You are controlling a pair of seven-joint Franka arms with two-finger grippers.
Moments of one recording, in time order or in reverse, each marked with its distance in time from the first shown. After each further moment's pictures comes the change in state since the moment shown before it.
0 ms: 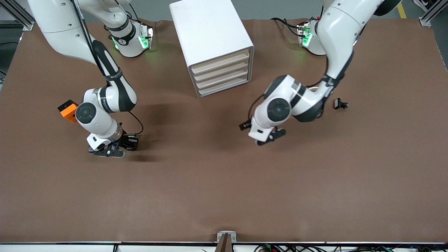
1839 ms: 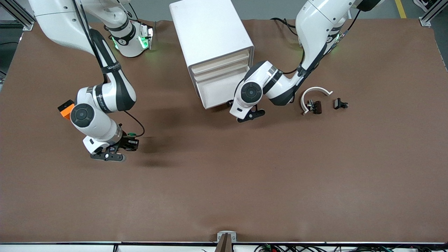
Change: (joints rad) left arm -0.200 -0.012 -0.002 -0.191 -0.176 0.059 -0.022; right arm 0.044 -0.054 -0.004 0.146 -0.026 -0.254 0.091
